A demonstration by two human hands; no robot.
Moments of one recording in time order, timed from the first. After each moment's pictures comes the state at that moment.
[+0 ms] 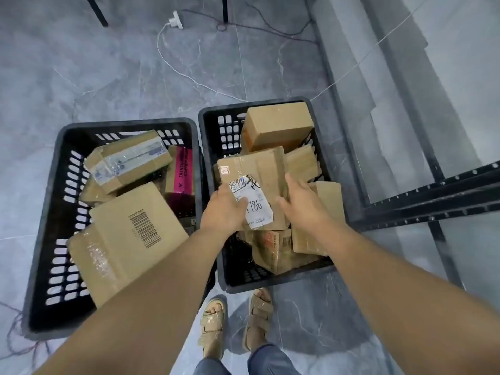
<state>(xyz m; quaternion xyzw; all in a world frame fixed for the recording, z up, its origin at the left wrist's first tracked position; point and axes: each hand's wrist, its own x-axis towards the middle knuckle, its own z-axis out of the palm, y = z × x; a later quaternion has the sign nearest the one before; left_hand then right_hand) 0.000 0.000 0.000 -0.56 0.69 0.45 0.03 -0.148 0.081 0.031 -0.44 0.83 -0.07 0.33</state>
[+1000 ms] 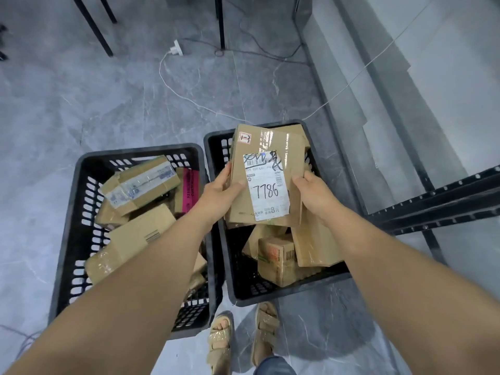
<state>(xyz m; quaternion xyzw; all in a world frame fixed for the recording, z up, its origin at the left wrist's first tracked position) 0.010 -0.052 0.070 -0.49 0.57 0.66 -0.07 -0.169 0.050 0.071 -0.22 0.83 -0.32 0.40</state>
